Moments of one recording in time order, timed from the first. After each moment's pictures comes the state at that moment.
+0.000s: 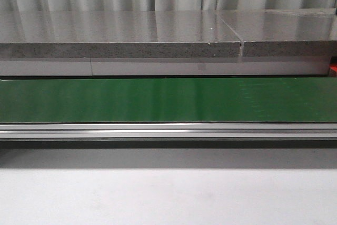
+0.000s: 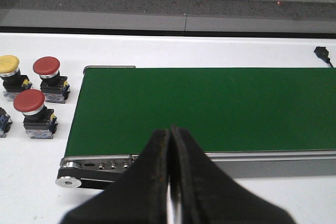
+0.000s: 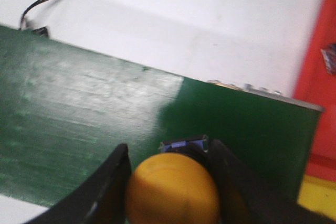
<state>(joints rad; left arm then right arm) -0.17 0.46 -0.54 0.09 0.58 -0.18 -0.09 1.51 -1.34 0.18 0.96 -0.31</state>
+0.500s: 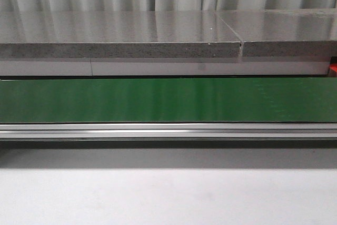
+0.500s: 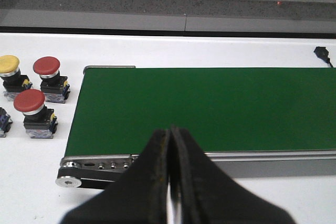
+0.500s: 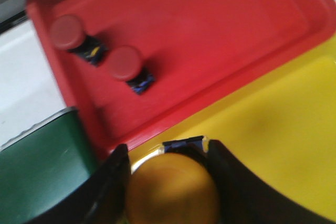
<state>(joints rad) -0.17 0.46 -0.54 0.09 0.58 -0.18 -0.63 1.47 -1.27 0.18 0.81 -0.06</state>
